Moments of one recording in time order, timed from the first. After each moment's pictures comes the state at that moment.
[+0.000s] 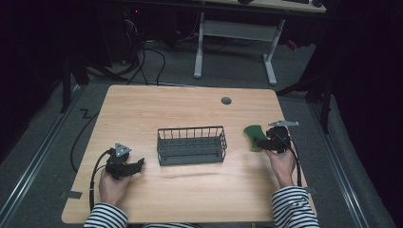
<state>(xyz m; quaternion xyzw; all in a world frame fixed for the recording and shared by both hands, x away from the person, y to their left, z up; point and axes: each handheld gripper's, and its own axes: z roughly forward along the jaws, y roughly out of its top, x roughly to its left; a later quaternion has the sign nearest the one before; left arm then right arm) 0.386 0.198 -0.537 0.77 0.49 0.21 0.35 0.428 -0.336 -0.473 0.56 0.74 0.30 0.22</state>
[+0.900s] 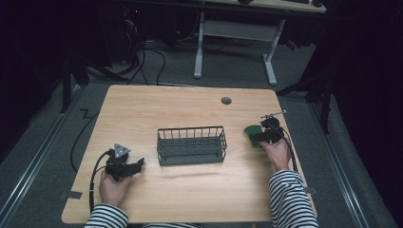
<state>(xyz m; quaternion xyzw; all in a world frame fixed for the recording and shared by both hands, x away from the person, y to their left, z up) 0.385 0.197 -0.537 0.77 0.49 0.21 0.35 0.480 -0.335 -0.493 0.58 0.76 0.22 0.16</state>
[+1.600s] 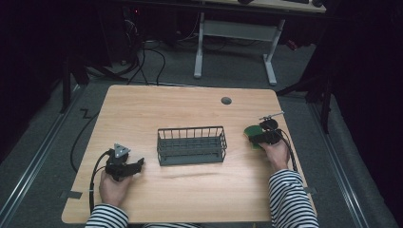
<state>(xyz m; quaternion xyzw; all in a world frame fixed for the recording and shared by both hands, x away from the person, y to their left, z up) 0.385 0.197 -0.537 0.77 0.49 0.21 0.35 0.479 -0.333 -0.497 0.58 0.77 0.22 0.14</state>
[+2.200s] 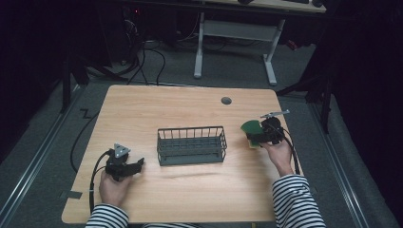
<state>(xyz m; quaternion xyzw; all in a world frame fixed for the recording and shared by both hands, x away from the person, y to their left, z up) 0.385 0.197 -0.537 0.77 0.49 0.21 0.35 0.453 -0.320 -0.457 0.53 0.78 0.29 0.16</state>
